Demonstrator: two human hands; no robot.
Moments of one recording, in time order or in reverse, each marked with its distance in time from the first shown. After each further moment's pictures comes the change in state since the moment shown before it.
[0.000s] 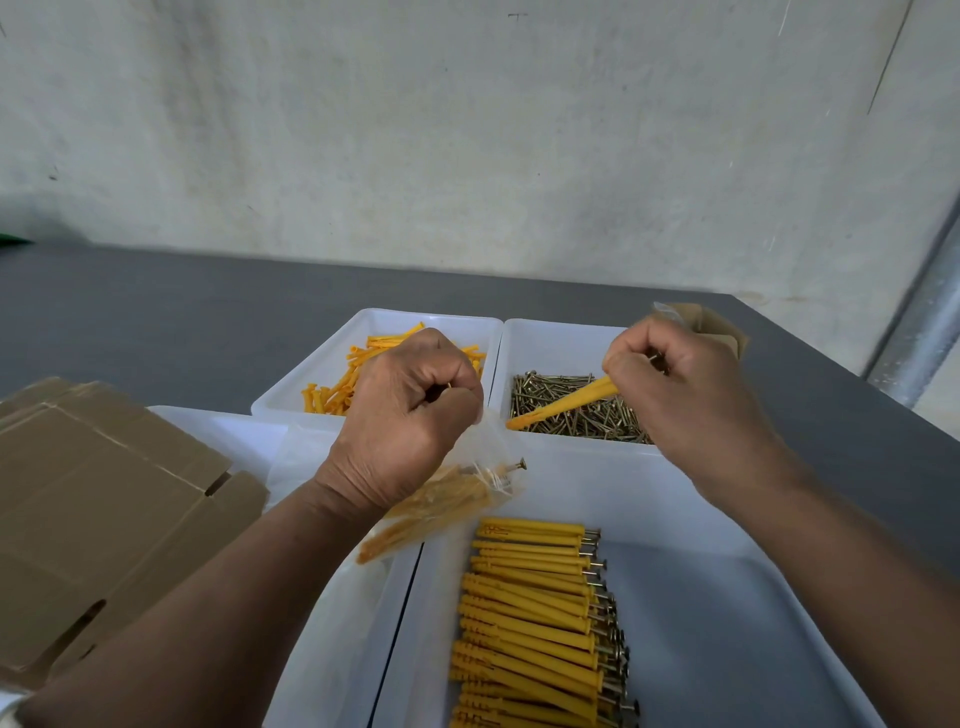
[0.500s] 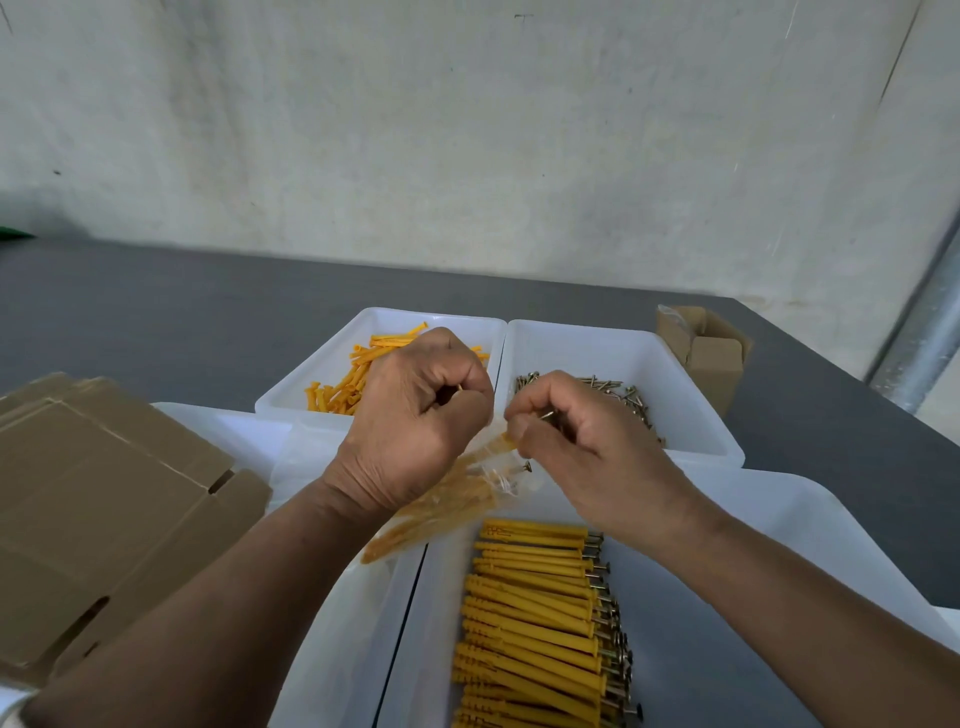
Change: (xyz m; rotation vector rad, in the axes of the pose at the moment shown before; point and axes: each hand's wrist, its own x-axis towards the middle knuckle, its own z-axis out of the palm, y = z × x) left_hand -0.001 0.004 0.000 0.025 -0.002 0.037; right_hand -0.025 -0.007 0.042 0.009 -0.341 -0.098
